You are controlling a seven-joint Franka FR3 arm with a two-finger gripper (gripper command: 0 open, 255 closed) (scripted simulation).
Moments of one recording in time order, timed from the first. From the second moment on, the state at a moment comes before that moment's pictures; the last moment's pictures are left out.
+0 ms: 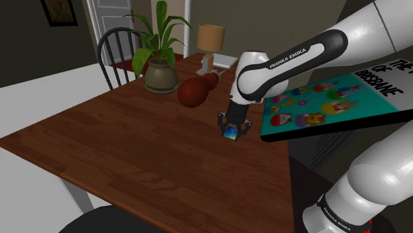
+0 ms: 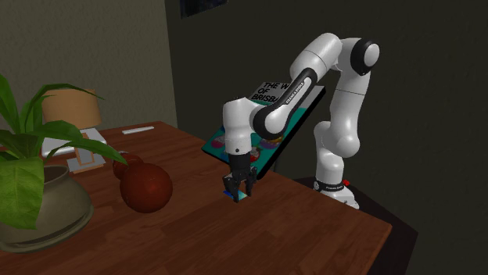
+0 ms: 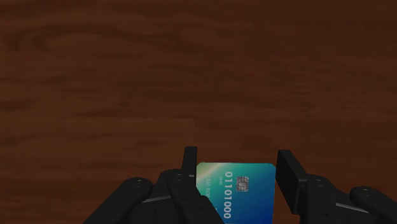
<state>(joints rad) -0.18 -0.20 0.35 -2.53 0.29 2.31 1.05</state>
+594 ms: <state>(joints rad) -0.18 -0.25 0.34 -2.50 0.29 2.22 1.06</state>
